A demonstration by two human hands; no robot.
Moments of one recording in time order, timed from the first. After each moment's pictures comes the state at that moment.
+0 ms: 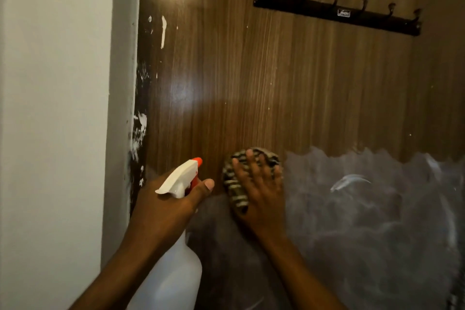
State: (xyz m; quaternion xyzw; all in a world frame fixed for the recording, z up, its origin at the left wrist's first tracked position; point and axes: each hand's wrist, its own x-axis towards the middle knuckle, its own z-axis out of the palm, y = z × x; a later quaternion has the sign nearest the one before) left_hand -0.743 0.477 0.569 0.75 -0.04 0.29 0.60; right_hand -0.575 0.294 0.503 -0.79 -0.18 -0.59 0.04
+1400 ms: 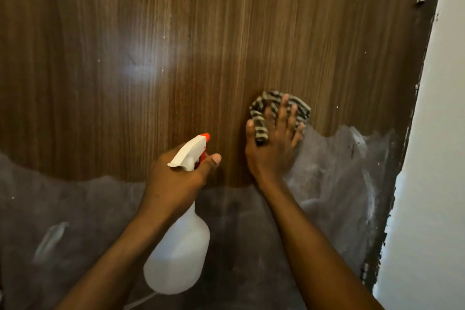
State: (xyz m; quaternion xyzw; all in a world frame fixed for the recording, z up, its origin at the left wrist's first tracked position) left_hand -0.678 0.281 0.564 0.73 -0.12 0.23 0.63; right_hand -0.549 0.104 0.571 -0.75 0.00 -0.64 0.18
